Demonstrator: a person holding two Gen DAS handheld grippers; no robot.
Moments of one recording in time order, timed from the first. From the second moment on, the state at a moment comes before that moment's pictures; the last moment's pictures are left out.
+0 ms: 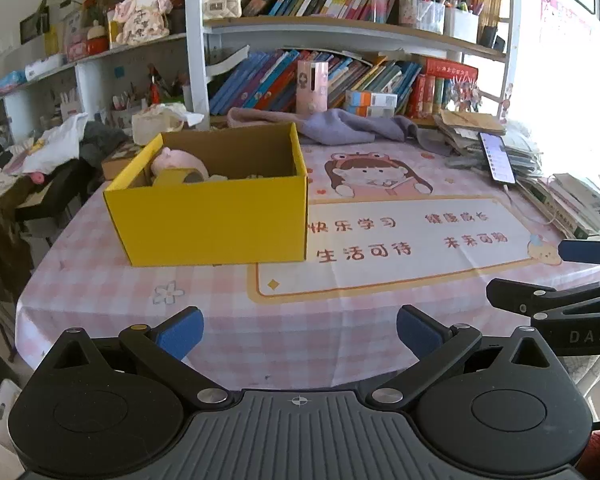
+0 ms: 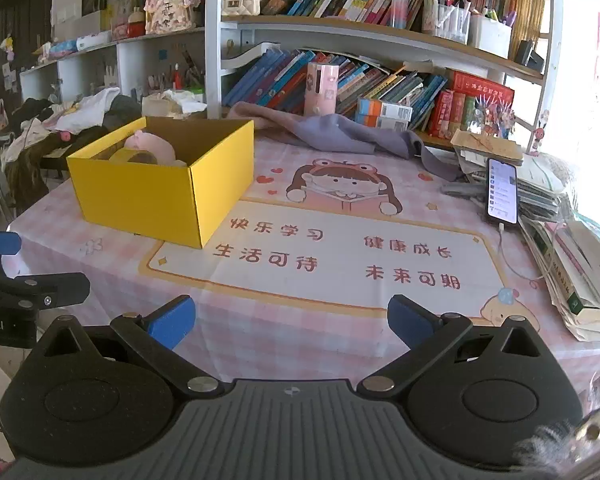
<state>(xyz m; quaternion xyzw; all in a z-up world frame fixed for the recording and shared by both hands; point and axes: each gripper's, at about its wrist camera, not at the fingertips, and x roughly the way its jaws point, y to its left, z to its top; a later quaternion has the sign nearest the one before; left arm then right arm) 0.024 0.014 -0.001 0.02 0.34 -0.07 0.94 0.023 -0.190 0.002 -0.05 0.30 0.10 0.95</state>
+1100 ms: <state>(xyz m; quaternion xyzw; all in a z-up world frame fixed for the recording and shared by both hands) 0.023 0.009 -0.003 0.03 0.34 -0.07 0.94 0.024 -0.189 -0.002 -0.05 0.33 0.10 0.94</state>
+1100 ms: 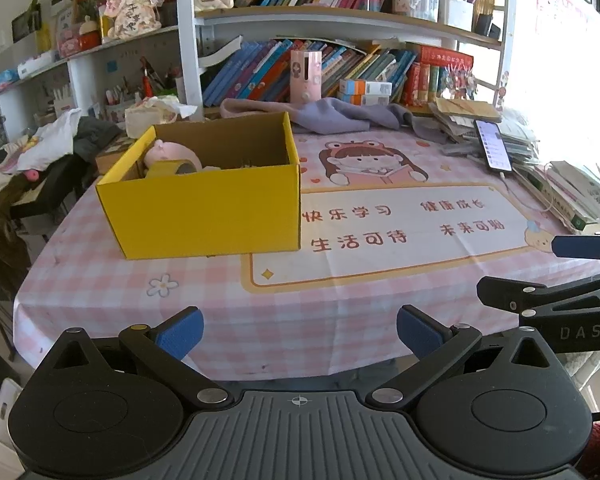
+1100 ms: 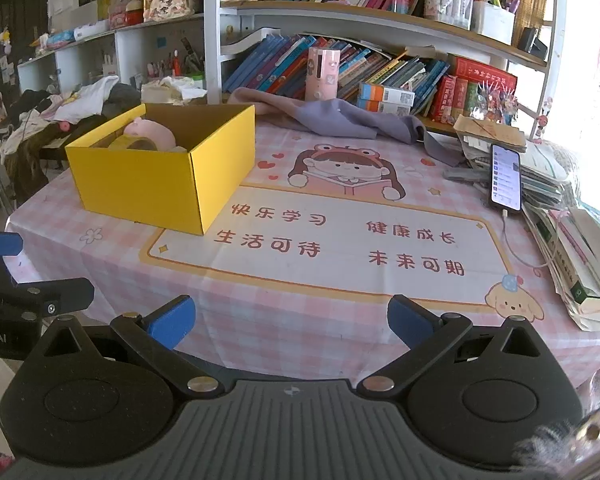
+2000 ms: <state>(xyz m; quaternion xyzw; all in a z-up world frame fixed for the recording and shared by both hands) 0.025 0.011 -0.005 0.03 0.35 -0.08 0.93 0.032 -0.189 -0.006 -0.05 0.34 0.11 0.93</state>
